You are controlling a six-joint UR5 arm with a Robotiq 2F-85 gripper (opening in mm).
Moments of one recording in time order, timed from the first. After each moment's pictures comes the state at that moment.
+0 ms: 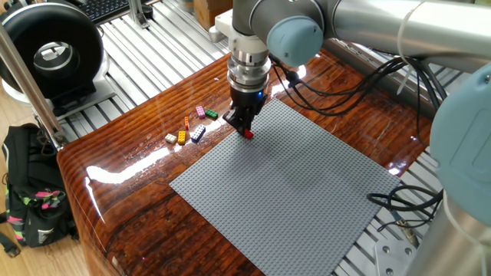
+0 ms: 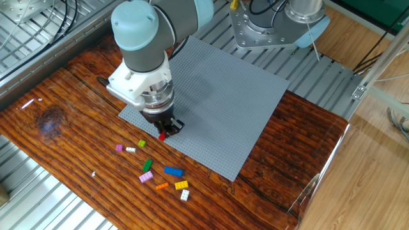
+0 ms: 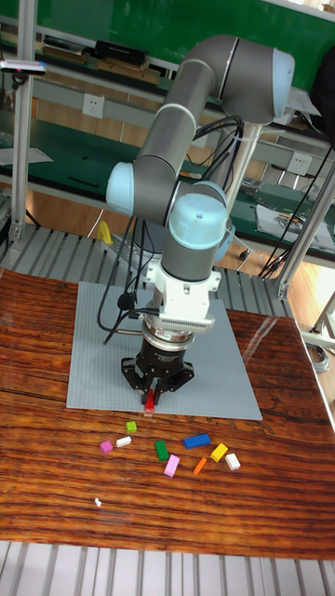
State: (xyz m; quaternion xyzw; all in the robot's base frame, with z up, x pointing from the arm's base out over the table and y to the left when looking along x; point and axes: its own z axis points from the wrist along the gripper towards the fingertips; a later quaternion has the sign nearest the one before) arm 0.546 0.023 0.005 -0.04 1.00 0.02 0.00
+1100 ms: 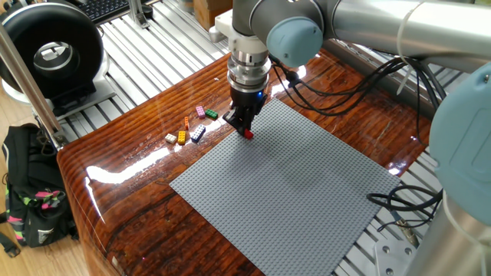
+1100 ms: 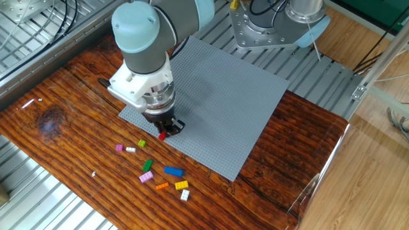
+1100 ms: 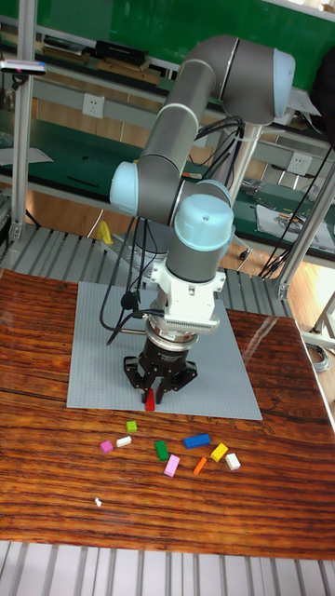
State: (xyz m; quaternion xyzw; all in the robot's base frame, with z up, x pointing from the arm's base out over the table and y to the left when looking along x) arm 0.541 0.031 0.007 -0.05 1.00 0.02 -0.01
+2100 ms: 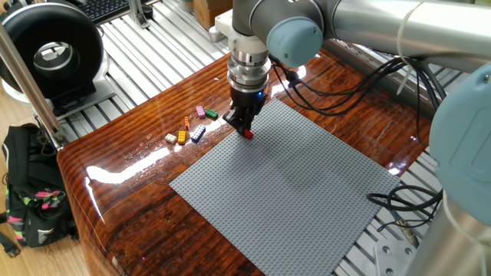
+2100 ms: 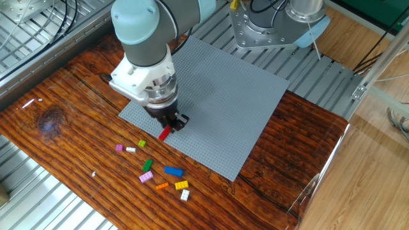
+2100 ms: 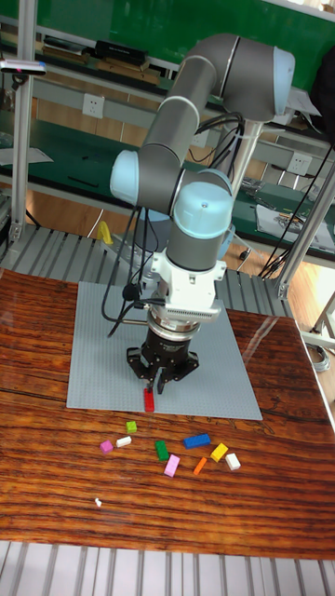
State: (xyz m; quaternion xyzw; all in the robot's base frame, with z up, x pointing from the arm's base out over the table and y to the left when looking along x) arm 0.531 0.030 0.022 -0.04 1.00 0.02 -0.01
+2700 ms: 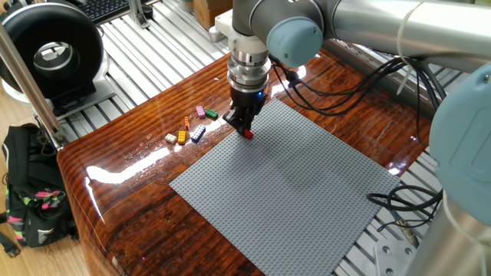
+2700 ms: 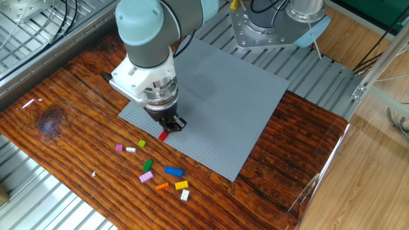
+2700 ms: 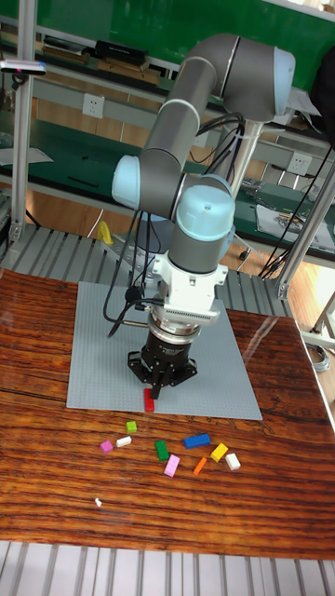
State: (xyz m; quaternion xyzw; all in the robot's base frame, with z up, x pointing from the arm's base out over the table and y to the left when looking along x) arm 0.541 0.031 0.016 -0.01 1.00 0.02 0.00
